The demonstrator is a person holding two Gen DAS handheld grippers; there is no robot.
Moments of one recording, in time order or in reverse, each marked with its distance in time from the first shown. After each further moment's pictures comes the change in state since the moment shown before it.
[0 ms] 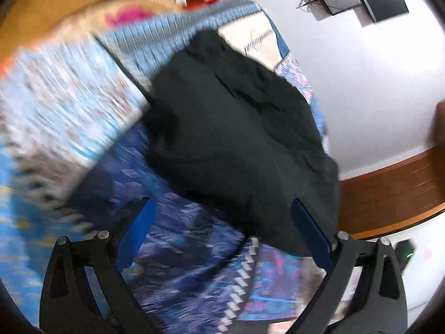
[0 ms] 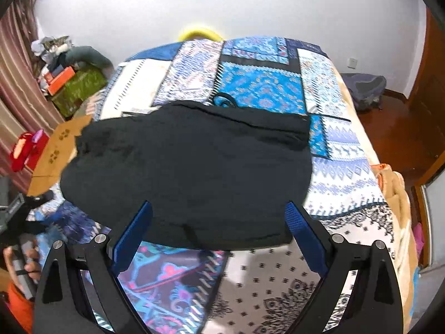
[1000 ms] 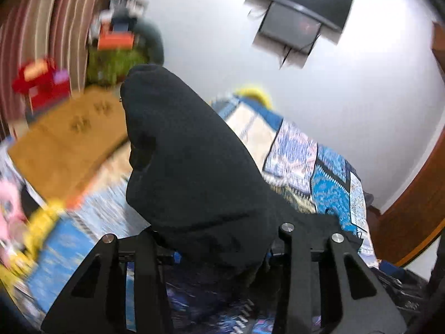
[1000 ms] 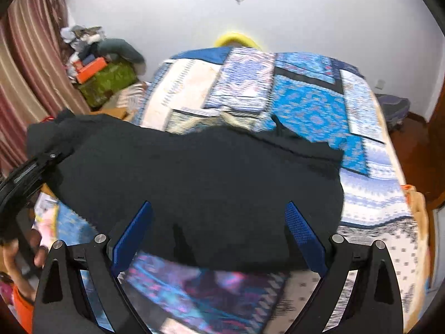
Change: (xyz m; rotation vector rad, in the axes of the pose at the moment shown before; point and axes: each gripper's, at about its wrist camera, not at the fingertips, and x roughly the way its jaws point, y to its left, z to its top) left arm -0.090 -0.141 -0.029 0.401 -0.533 0.347; right arm -0.009 0.086 -0.005 -0.100 -0.034 0.093
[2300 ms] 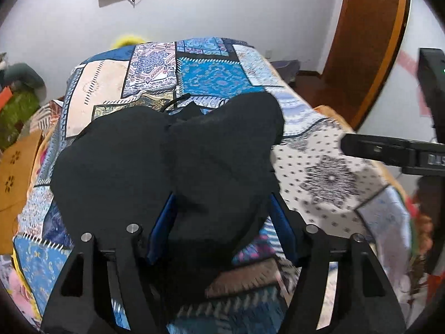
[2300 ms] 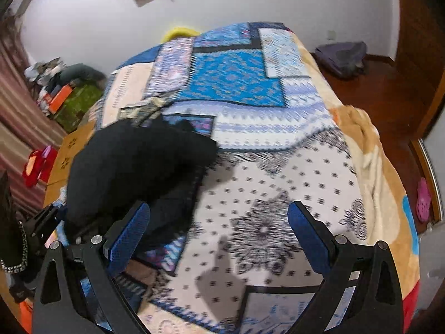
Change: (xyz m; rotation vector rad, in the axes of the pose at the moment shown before) left arm -0.025 -0.161 -0.118 0.599 0.403 -0.319; right arm -0.085 -0.114 -0.079 0.250 0.043 -0.065
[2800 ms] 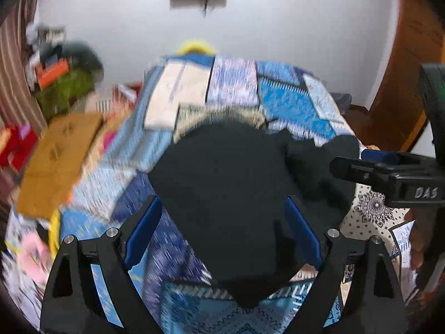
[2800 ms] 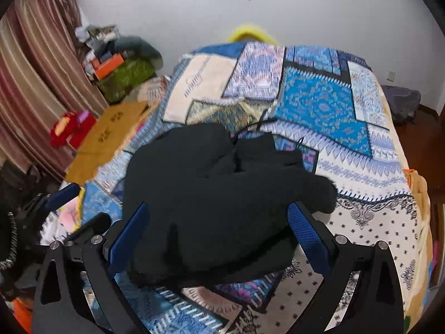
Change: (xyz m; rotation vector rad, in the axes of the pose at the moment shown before) left arm -0.045 0.086 -0.016 -0.215 -0.059 0.205; right arm 0.045 0.115 0.015 -0.244 0.022 0.111
